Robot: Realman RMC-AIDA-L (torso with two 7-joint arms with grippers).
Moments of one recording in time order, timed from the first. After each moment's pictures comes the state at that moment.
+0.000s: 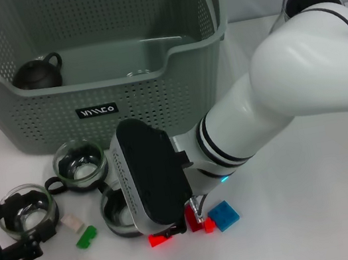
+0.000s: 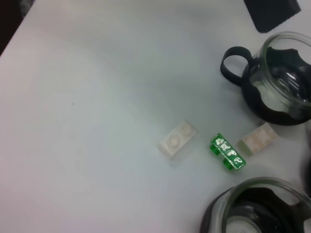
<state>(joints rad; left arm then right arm) -0.26 -2.11 0.02 0.75 2.30 1.90 -1.15 0.95 2.12 -2.14 -0.94 -2.12 -0.92 2.02</state>
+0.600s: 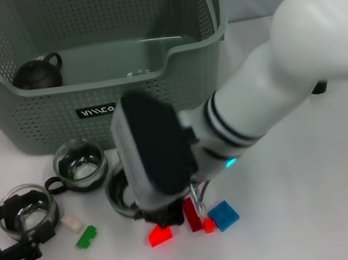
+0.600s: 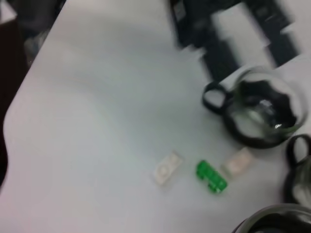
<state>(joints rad) -0.26 -2.11 0.02 0.75 2.30 1.90 -1.15 0.90 2.10 -2.02 -1.05 -2.12 -1.05 2.03</state>
